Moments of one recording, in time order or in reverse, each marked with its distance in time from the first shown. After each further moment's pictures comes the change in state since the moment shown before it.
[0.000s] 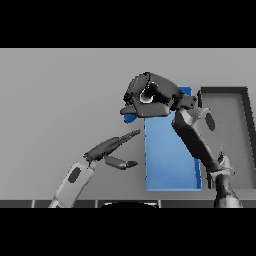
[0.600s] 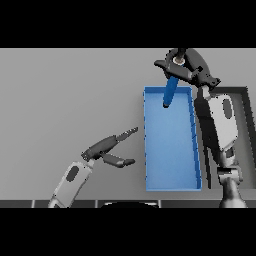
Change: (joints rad) left arm -0.008 0.009 0.026 0.006 0.026 -0.012 0.023; right arm 0.060 -0.074 -0.137 0.395 0.262 -0.082 0.045
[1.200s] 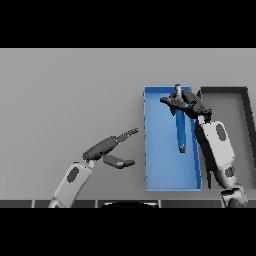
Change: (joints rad) left arm 0.014 -0.008 -0.003 -0.005 0.003 0.006 -0.006; right arm 0.331 -0.018 0.151 0.025 0.064 -0.080 0.172
